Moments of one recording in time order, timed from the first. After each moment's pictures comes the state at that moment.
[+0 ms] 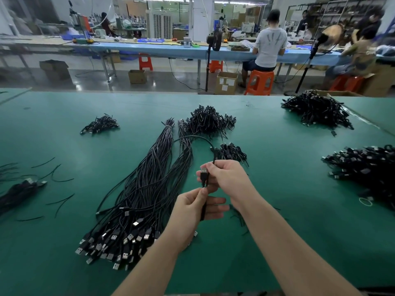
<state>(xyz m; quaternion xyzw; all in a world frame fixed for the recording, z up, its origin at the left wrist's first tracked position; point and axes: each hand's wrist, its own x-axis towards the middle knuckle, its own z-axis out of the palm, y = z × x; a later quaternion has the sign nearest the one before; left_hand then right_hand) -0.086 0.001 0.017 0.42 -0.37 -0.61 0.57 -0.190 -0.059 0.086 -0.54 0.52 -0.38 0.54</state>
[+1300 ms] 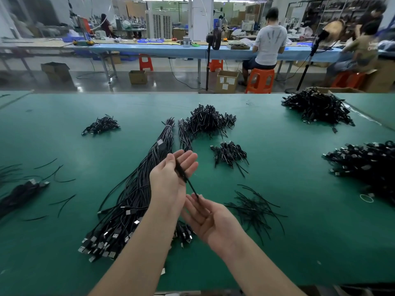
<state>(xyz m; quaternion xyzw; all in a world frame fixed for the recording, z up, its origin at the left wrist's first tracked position) -0.060 -0.042 0.069 0.35 -0.15 -0.53 0.76 -0.175 0.002 0.029 -0.07 0.34 -0.41 0.84</state>
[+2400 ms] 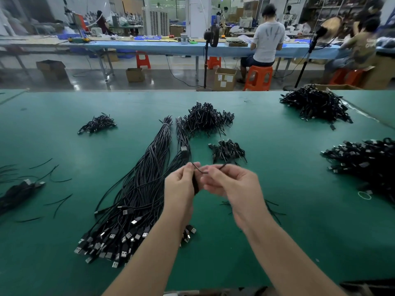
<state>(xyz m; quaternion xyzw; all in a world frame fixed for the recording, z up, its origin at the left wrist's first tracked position) -0.087 -0.029 0.048 0.45 -0.26 -0.53 0.67 -0.209 -0.019 0.081 -0.43 0.43 -0.52 0.60</state>
